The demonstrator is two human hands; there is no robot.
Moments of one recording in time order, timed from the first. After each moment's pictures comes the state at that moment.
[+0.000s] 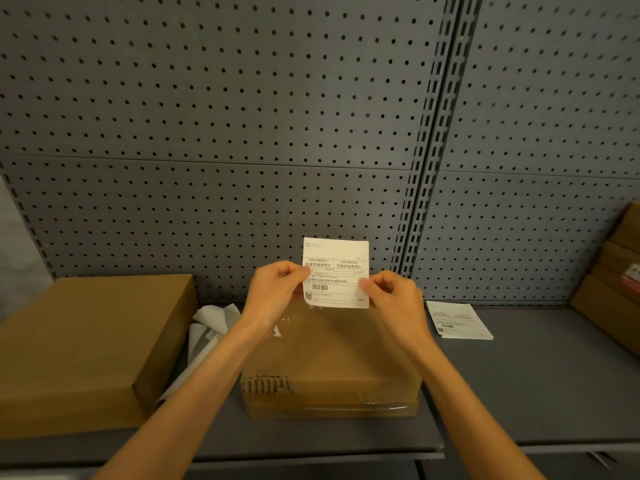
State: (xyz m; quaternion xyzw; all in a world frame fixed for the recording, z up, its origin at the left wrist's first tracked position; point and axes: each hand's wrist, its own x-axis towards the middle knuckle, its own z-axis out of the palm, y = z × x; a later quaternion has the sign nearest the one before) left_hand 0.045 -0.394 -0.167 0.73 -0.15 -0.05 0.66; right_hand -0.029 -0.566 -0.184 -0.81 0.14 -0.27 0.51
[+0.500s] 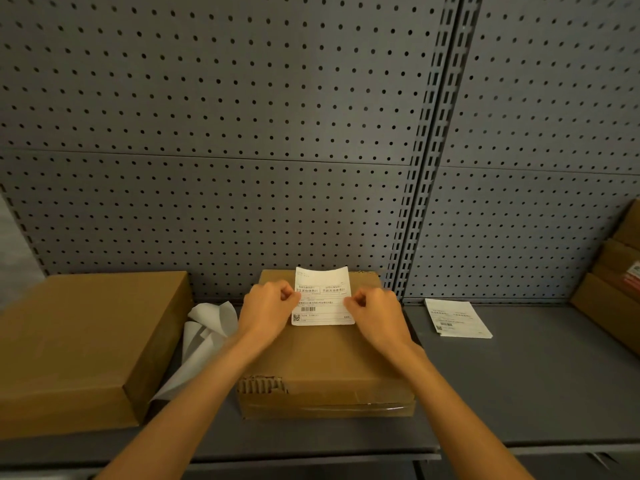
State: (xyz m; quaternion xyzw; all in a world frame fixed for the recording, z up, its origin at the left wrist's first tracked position) left_hand 0.072 -0.398 -0.215 0.92 -0.17 0.09 0.35; right_hand -0.009 -0.565 -0.209 -0.92 0.15 -0.18 0.30
